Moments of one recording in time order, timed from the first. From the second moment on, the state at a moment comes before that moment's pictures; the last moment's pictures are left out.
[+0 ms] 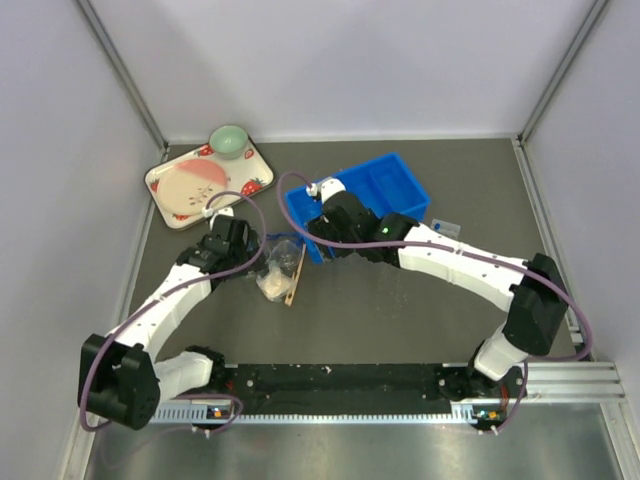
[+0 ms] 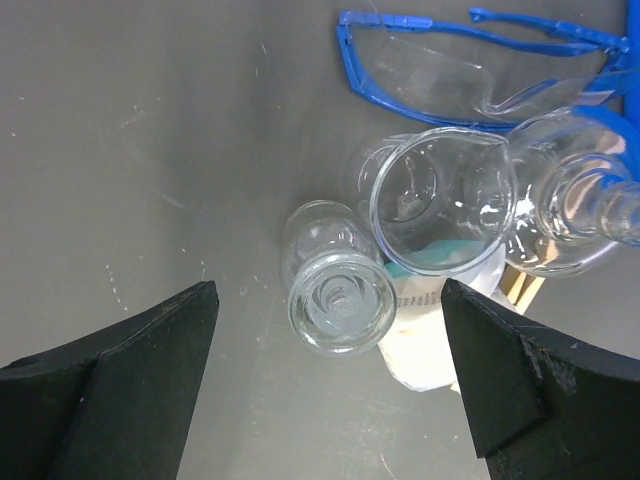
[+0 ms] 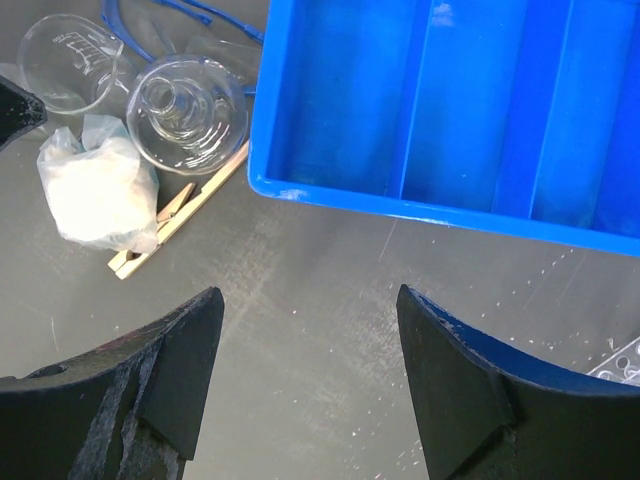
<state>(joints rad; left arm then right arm) -0.31 1.12 0.76 -0.58 -0.24 -0.53 0.96 1.60 1.38 -0.55 0.29 0.24</state>
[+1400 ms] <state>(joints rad) -0.30 1.25 0.70 -0.54 -0.25 -0.55 0.96 1.54 1.29 -0.48 0.26 0.26</state>
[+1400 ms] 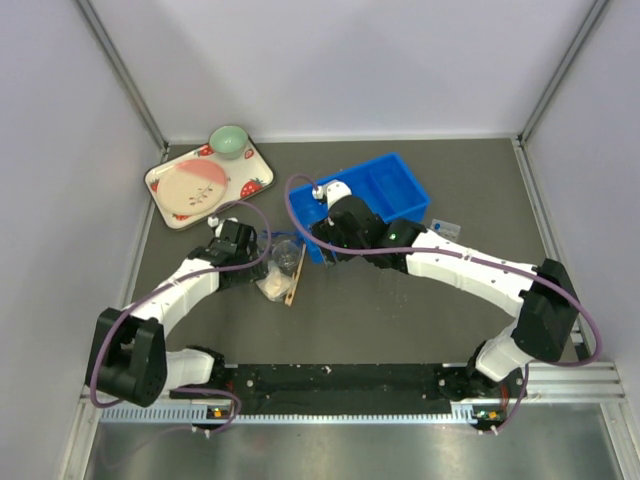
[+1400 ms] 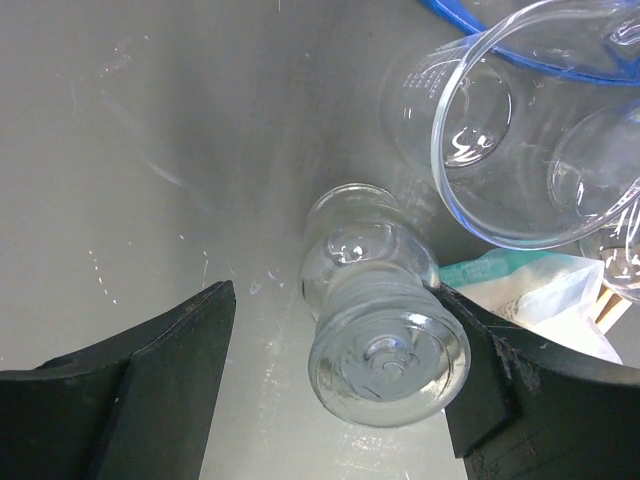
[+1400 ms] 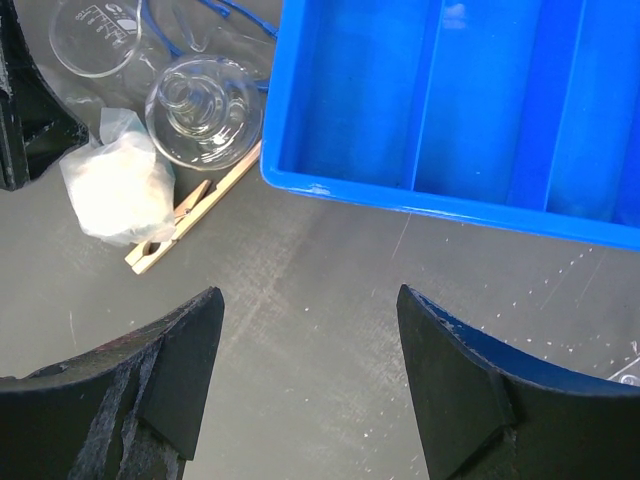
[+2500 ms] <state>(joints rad) -0.30 1.32 0.75 -0.57 -0.25 -0.52 0.96 1.53 1.27 -0.46 0.26 0.26</state>
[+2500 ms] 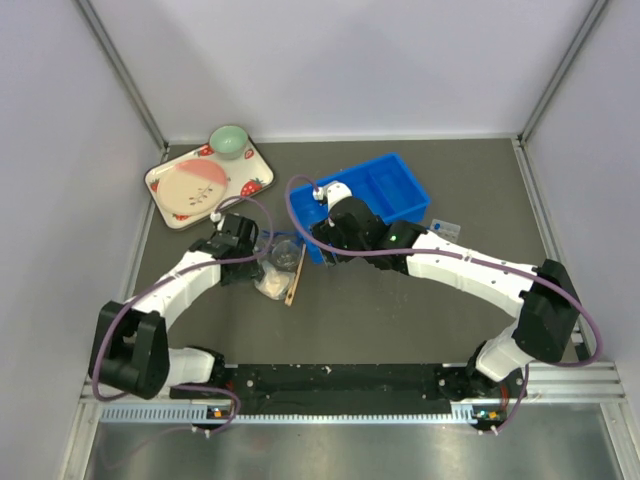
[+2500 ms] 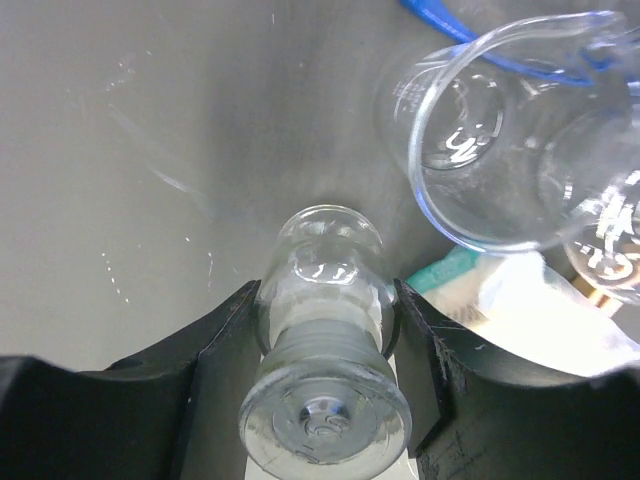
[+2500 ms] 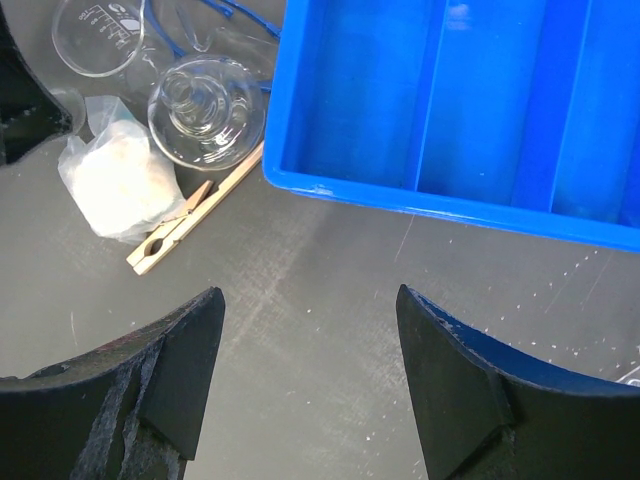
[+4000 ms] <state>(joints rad) -0.44 1.77 1.65 -0.70 0.15 0.22 0.94 1.08 1.01 -0.57 0.30 0.32</state>
